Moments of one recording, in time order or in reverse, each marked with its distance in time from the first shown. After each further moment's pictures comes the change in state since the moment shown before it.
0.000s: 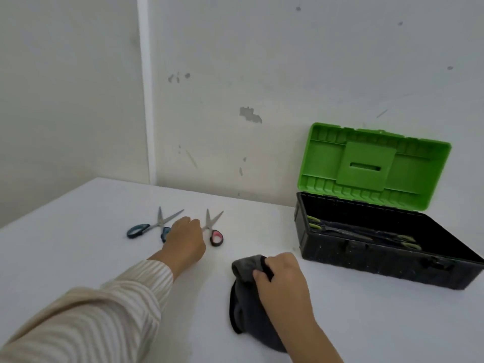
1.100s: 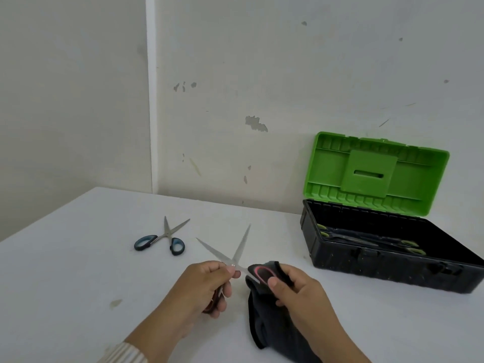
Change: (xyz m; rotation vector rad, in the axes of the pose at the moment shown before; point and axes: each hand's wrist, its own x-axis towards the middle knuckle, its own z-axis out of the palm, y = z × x) left_hand -0.097 -0.002 -0.033 -1.231 -0.358 -0.096; right_hand -0.001 0.005 0.007 0.581 -0.084 0.065
